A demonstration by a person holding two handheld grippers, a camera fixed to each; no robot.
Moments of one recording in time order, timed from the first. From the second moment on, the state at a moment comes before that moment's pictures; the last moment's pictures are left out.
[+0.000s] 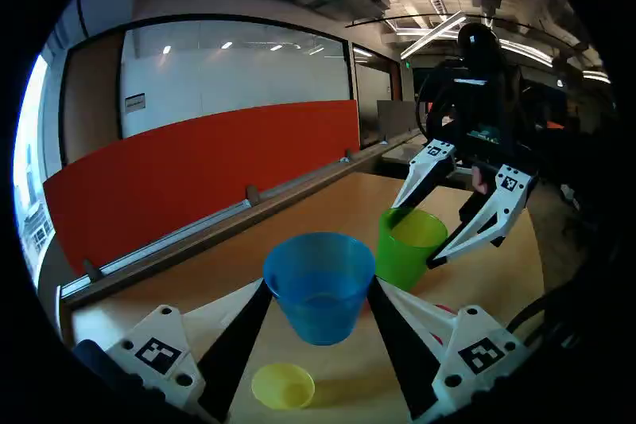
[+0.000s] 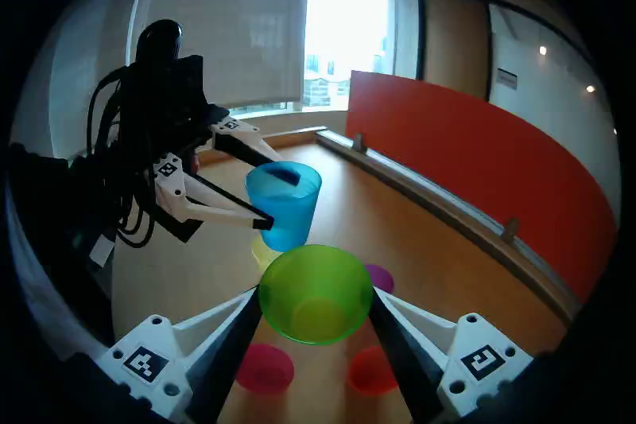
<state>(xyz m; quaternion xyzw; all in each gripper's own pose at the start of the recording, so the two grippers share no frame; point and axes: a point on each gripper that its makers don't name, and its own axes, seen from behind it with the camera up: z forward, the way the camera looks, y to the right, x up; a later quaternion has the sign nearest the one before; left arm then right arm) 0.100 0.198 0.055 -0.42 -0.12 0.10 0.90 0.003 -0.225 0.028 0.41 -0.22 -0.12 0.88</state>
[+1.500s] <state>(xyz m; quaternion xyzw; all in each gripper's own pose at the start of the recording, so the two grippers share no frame) 0.128 0.190 0.060 -0.40 -0.07 0.06 0.91 0.047 -0.238 0.040 0.41 -0.10 -0.09 0.90</state>
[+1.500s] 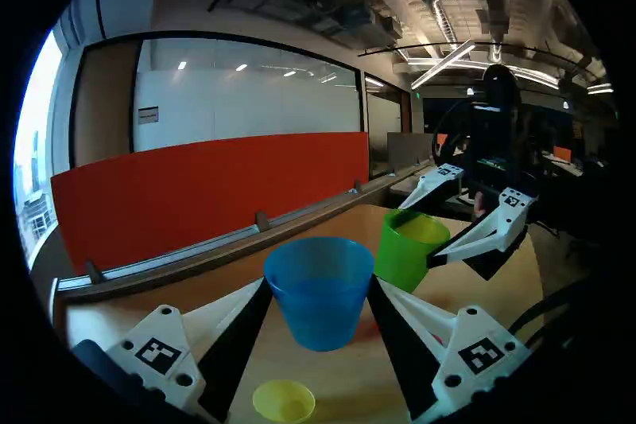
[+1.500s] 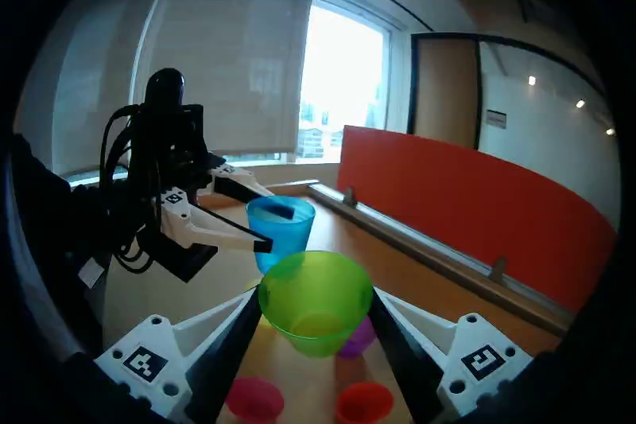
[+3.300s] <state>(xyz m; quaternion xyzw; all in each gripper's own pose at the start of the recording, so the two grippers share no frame) 0.145 0.183 0.056 -0.40 -0.04 0.05 0.91 0.079 -0.244 0.048 0.41 -0.03 -0.02 0.91</state>
